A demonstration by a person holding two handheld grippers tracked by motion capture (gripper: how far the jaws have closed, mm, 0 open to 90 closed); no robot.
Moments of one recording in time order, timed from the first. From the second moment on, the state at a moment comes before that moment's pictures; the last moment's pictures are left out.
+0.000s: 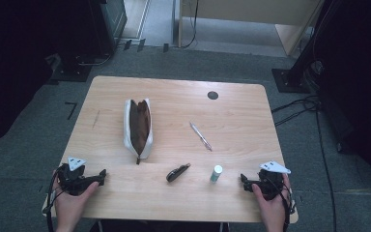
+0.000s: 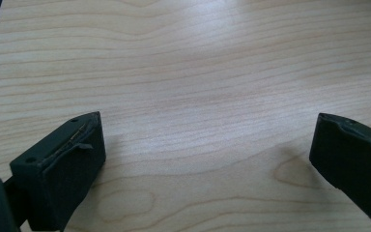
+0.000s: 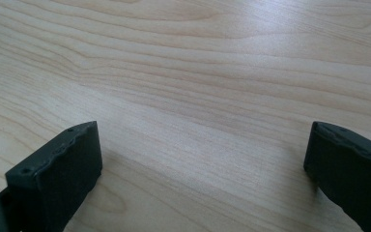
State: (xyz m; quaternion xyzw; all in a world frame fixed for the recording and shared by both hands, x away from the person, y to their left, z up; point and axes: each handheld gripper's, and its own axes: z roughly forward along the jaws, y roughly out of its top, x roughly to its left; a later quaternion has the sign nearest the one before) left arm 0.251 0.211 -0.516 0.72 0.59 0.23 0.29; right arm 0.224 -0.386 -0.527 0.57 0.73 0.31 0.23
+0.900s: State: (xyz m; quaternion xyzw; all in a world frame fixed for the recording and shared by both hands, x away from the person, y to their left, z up) left arm 0.264 0.159 -0.454 0.72 0.53 0.23 0.38; right arm 0.224 -0.386 -0.527 0.57 0.73 0.31 0.23
